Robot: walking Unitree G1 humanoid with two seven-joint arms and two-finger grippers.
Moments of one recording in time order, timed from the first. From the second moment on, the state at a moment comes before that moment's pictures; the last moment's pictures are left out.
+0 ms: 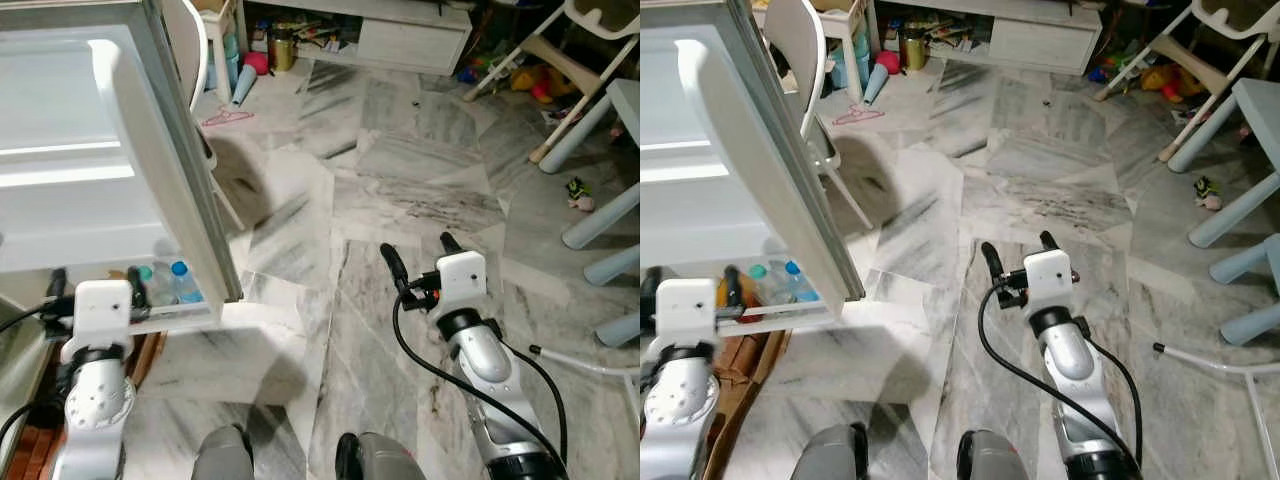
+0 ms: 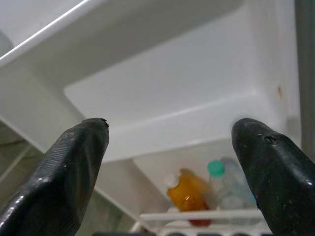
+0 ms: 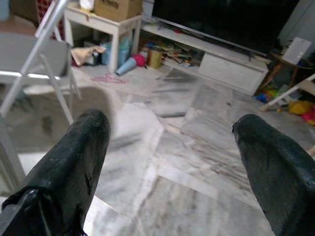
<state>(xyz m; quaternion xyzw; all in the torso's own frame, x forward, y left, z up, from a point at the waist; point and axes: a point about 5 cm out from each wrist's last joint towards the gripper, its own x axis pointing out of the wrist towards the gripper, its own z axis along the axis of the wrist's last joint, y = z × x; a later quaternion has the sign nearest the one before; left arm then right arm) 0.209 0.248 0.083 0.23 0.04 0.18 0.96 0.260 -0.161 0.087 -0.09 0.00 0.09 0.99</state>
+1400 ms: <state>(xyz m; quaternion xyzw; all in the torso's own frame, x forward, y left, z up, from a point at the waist) 0.231 0.215 0.067 0.19 0.05 0.16 0.97 0.263 -0.149 0.089 -0.04 0.00 0.13 0.99</state>
